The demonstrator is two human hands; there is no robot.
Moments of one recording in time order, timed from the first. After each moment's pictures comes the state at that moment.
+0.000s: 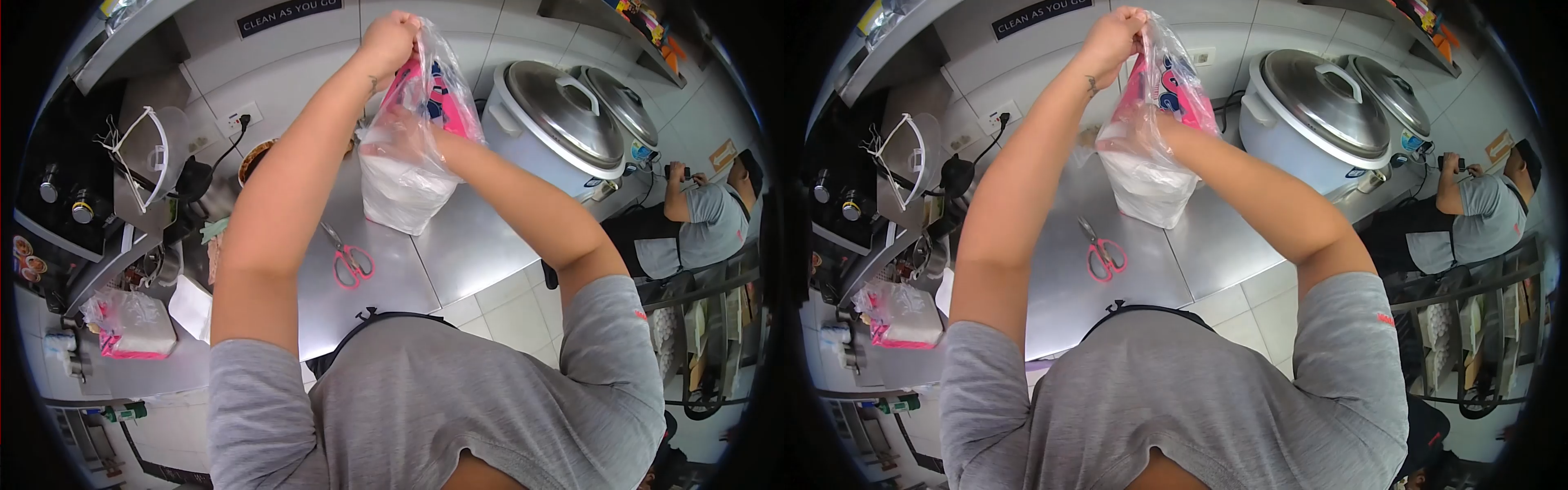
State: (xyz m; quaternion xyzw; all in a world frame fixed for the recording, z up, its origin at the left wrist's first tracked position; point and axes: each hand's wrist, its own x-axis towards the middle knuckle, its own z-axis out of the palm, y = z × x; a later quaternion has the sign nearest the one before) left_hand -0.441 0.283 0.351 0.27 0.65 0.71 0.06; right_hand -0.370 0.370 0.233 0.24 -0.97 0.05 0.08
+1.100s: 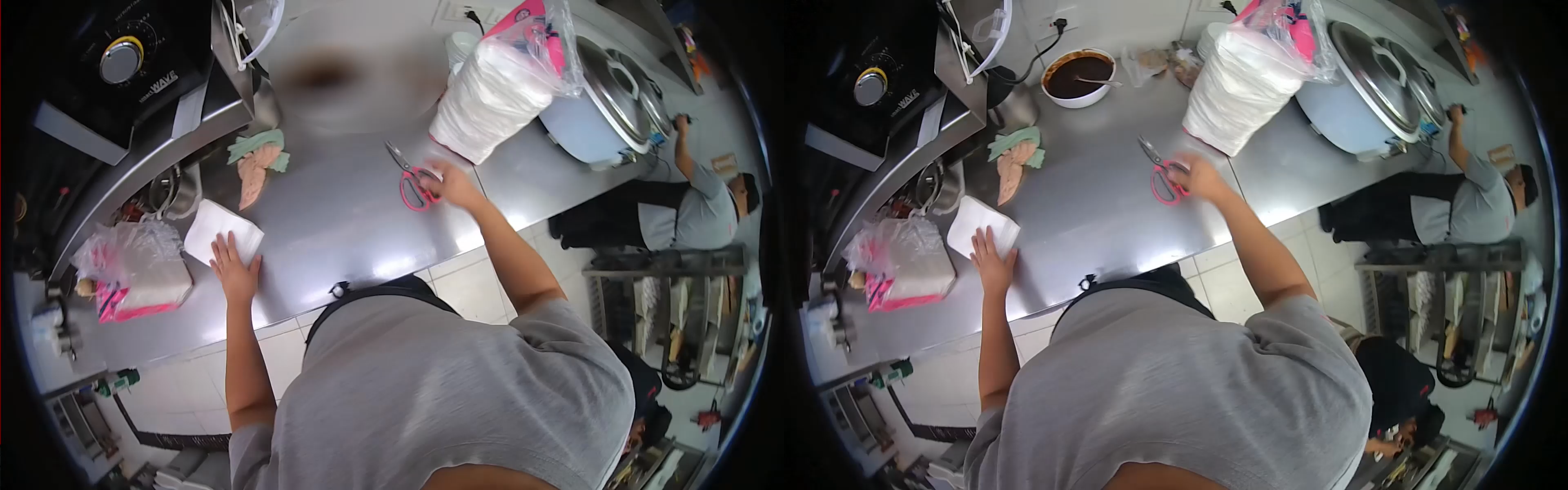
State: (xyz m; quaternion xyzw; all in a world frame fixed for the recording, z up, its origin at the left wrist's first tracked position) left_hand -0.175 -0.239 0.008 -0.05 0.99 0.13 -0.06; right_hand -0.249 0.264 0.045 0.03 -0.94 0.35 0.03
